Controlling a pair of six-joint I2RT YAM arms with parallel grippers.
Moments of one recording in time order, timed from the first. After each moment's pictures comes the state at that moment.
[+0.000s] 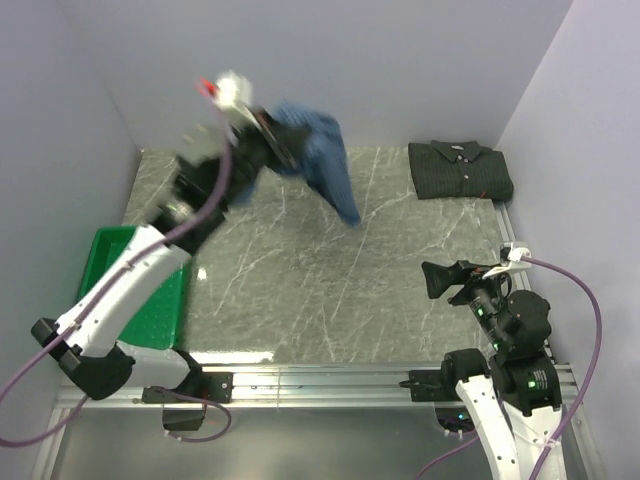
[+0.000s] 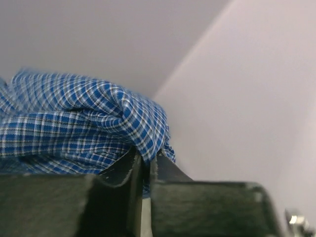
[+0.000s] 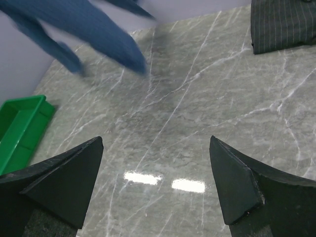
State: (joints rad) left arm -0.64 1.33 1.72 -0.23 -0.10 -0.59; right arm 0.15 0.21 0.70 -0.61 -0.13 0.38
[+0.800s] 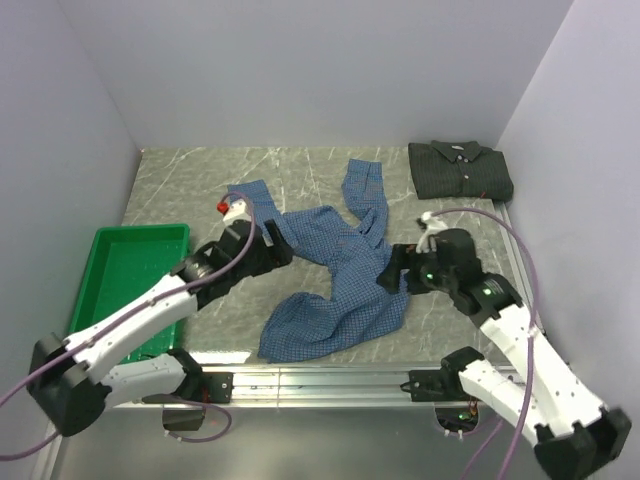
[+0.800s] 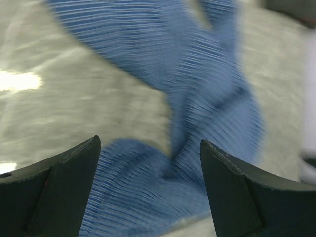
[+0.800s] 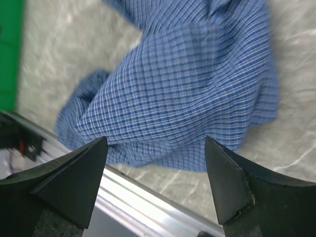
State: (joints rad) left arm -0.77 1.04 0.85 -0.41 -0.28 -0.87; right arm 0.36 0.76 0.75 -0.67 -0.25 0.39
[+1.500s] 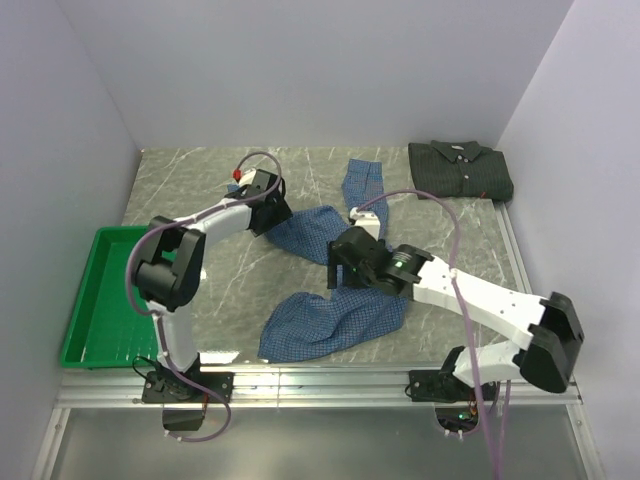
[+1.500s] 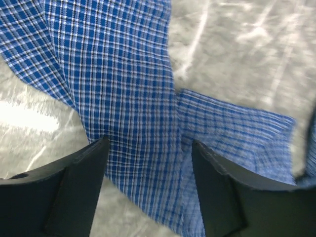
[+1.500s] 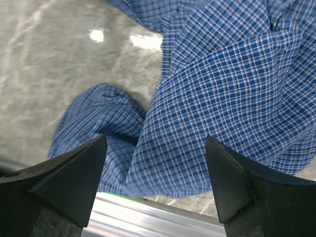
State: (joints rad) left arm -0.42 1.89 1.29 -0.31 -0.24 -0.88; right arm 0.94 1.29 1.05 -0.69 0.34 0.75
